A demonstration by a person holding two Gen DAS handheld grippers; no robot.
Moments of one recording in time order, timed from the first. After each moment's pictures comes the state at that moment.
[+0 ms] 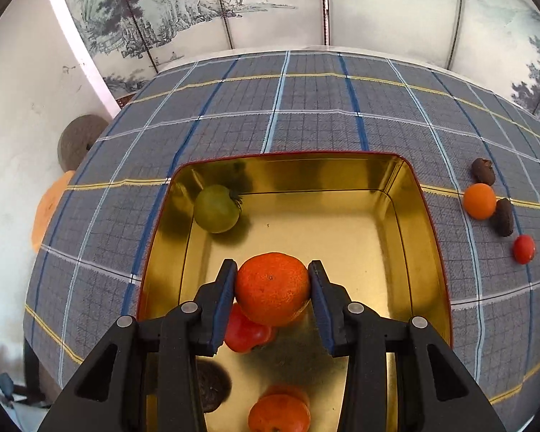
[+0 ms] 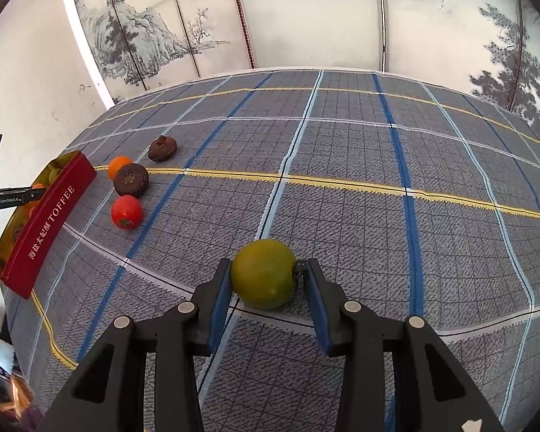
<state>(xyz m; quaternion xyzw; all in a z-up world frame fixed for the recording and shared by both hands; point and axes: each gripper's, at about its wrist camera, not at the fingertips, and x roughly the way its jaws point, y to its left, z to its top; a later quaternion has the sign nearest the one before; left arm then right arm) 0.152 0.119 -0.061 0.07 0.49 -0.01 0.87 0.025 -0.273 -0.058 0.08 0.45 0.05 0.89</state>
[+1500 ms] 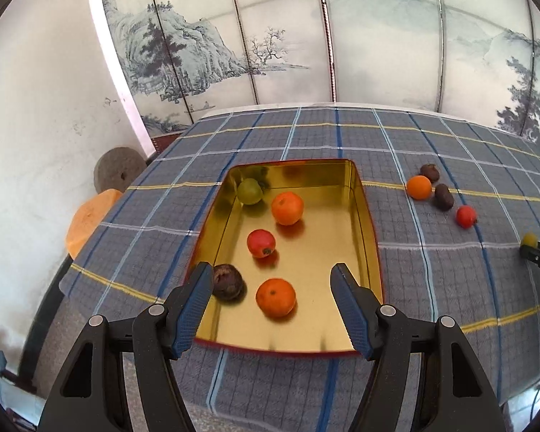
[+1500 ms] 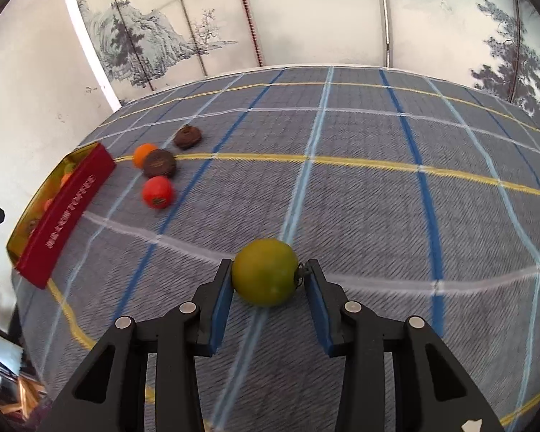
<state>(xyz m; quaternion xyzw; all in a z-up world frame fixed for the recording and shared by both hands) -0.006 0.107 -0.003 0.07 0.38 0.03 0.92 -0.006 -0.247 -0.055 0.09 0.45 0.06 0.89</state>
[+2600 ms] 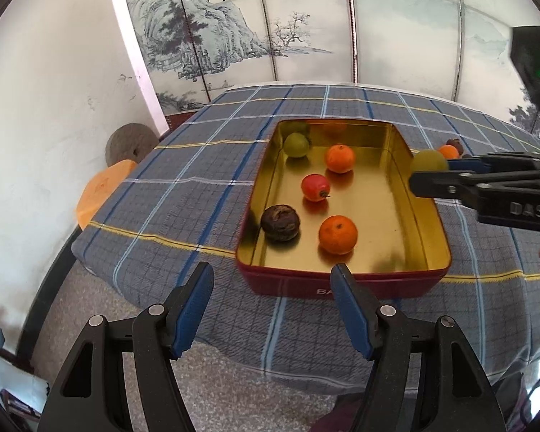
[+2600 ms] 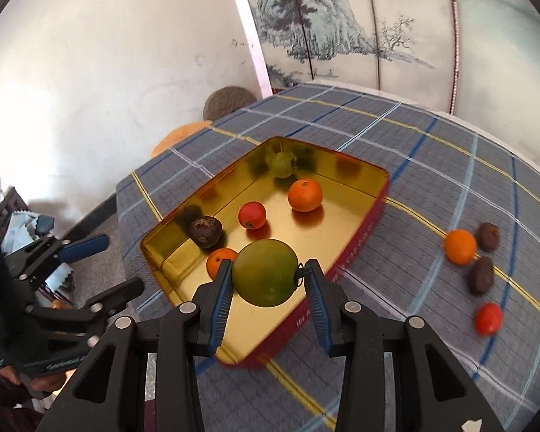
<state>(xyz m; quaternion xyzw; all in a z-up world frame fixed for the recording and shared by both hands) -0.045 0.171 -0.031 0.05 0.40 0.05 0.91 0.047 0.024 0.015 -0.01 0.43 0.31 0.85</state>
